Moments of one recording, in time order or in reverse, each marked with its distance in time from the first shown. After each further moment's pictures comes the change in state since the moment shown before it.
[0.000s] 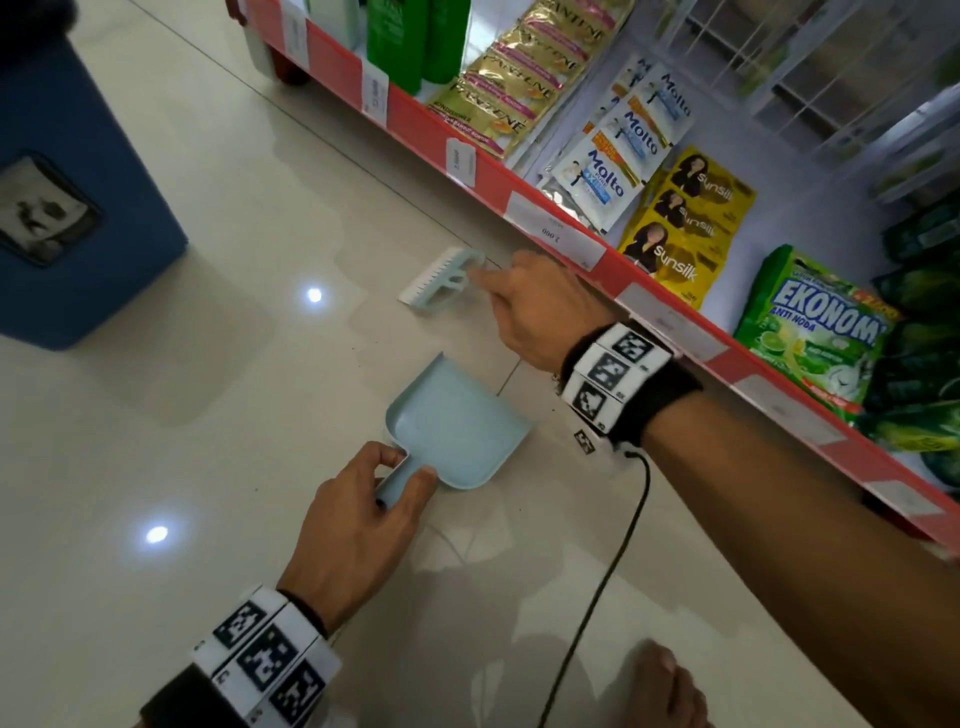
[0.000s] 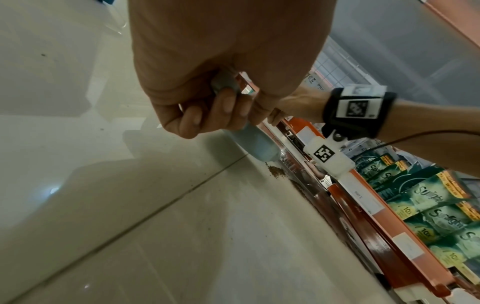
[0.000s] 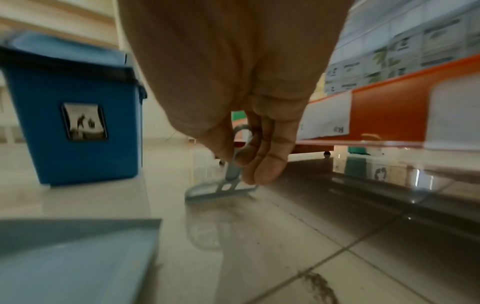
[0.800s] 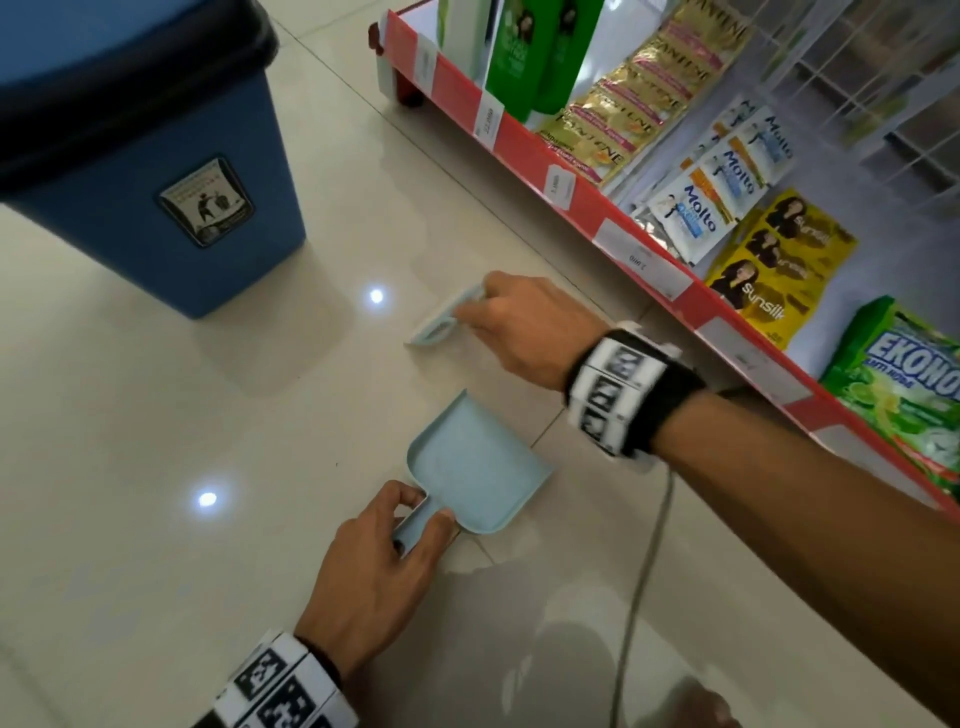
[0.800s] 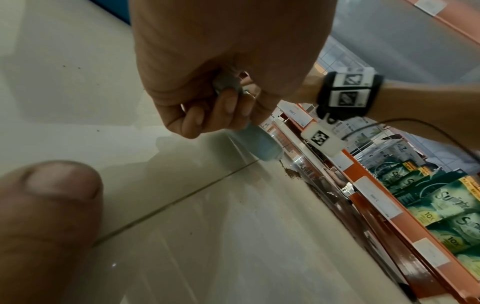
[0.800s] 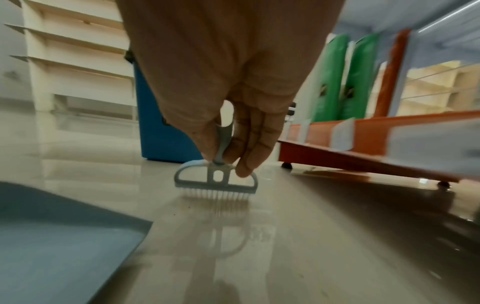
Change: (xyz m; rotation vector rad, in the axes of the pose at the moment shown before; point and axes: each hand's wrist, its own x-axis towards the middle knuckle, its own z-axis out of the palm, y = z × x) left_hand -0.047 -0.022 -0.021 0.041 0.108 0.010; right_hand 0.025 -0.064 0.002 -0.097 -0.048 -0.340
